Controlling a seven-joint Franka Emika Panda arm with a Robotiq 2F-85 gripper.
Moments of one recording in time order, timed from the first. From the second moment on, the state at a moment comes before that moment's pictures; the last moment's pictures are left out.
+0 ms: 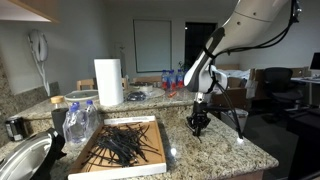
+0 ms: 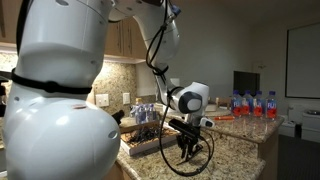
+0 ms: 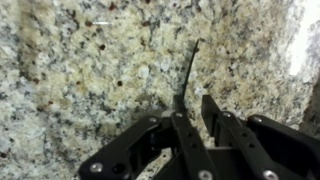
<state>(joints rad) -0.02 0.18 -0.02 -2.43 0.35 2.52 -0.18</state>
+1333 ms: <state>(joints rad) -0.04 0.21 -0.02 -2.40 0.35 2.53 -0.18</state>
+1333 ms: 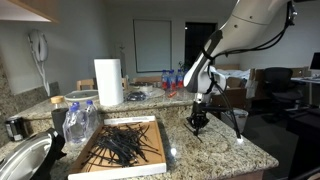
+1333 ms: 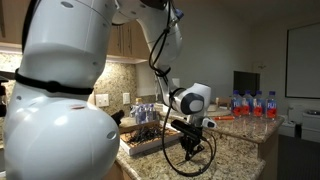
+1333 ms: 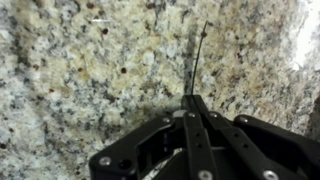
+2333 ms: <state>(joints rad) -0.17 0.21 -0.02 -2.37 0.70 2.32 -0.32</state>
